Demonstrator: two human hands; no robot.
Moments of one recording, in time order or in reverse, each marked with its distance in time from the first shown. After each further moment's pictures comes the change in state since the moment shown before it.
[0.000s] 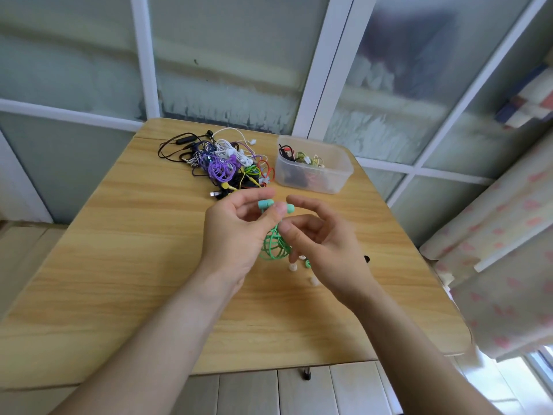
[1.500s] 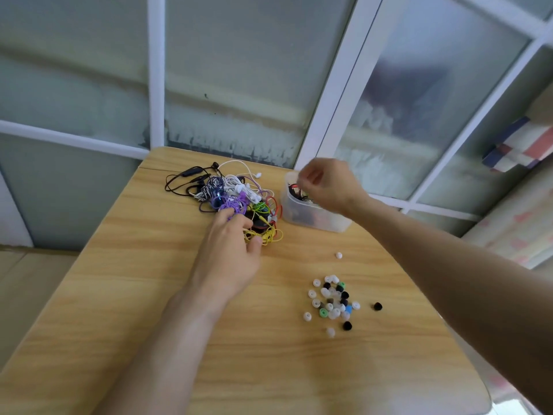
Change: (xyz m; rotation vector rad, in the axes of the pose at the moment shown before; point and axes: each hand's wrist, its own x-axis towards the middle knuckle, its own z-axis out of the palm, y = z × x) left_hand 0.064 -0.005 -0.039 0.935 -0.056 0.201; right_hand 0.186 -0.031 -0.031 -1.015 0.074 -0.214
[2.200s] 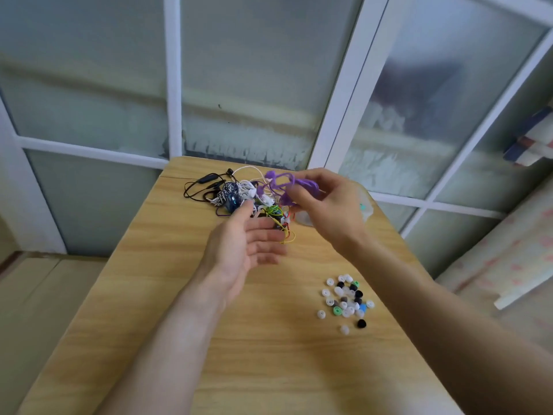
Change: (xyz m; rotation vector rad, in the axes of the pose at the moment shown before) left_hand -0.010 0.027 -0.031 -1.164 -0.183 -0.479; right_hand -0.069 -0.068 0.010 0.833 0.161 0.055
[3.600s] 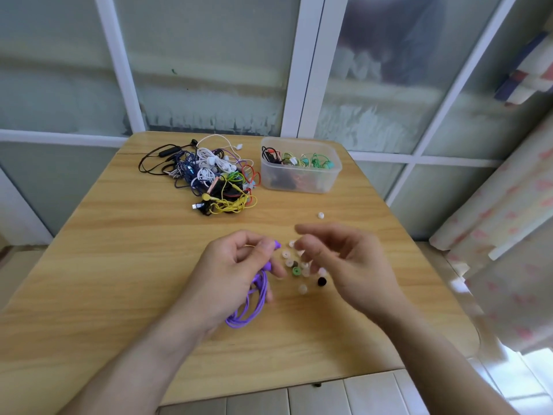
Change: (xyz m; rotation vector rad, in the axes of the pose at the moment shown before) left_hand -0.047 -0.066 0.032 0.480 -0.187 0.090; right_hand -0.122 0.036 -0.089 0.001 -0.084 0.224
